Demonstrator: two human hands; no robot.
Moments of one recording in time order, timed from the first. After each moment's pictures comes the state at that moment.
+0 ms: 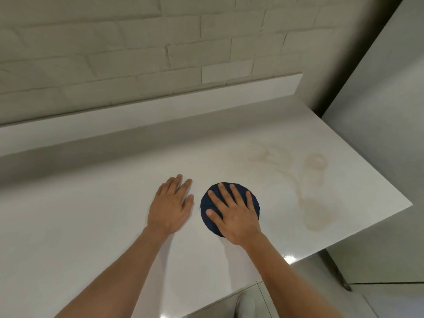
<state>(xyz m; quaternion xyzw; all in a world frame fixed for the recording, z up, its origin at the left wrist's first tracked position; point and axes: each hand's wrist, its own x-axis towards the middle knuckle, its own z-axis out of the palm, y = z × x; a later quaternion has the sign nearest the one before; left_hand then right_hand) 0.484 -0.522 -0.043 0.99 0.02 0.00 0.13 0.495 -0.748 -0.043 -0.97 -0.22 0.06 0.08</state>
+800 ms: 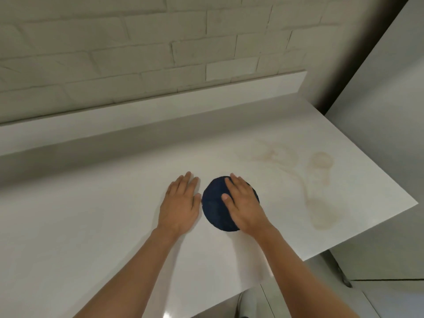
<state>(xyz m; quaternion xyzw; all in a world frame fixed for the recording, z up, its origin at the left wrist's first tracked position) 0.482 -0.534 -0.030 0.99 0.00 0.02 0.16 0.515 -0.746 -0.023 -0.95 -0.18 0.06 0.26</state>
